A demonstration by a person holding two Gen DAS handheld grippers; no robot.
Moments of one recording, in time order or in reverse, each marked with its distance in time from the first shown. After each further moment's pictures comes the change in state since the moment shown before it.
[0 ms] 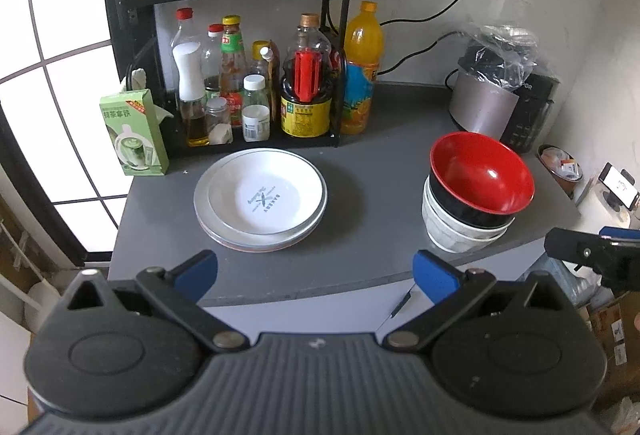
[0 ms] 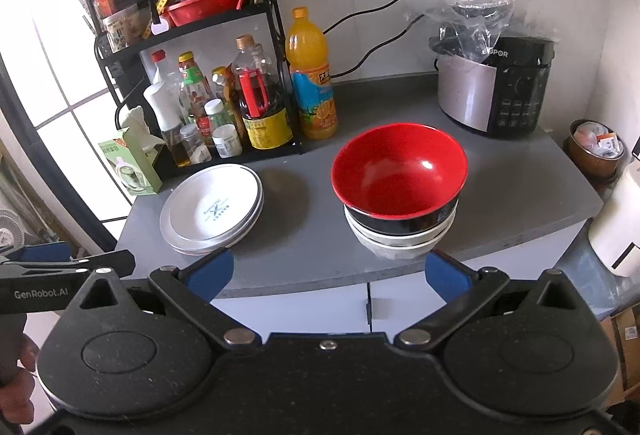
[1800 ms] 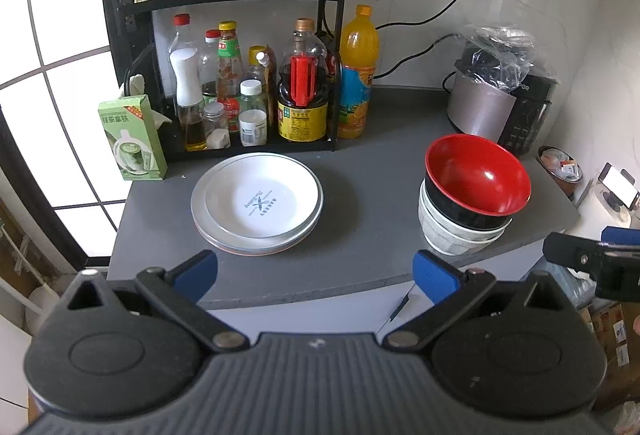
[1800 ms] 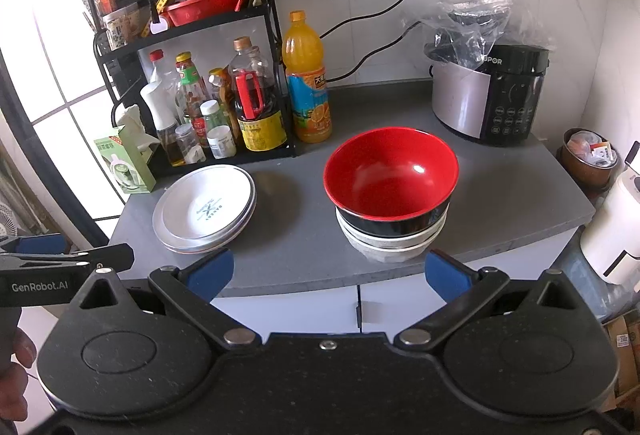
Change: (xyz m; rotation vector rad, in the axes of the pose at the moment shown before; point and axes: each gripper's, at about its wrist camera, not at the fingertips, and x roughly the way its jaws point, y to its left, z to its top) left arm -0.002 -0.006 -0.002 0.005 -0.011 0.001; right arm -0.004 -0.003 -0.003 -0.025 -0.018 -0.021
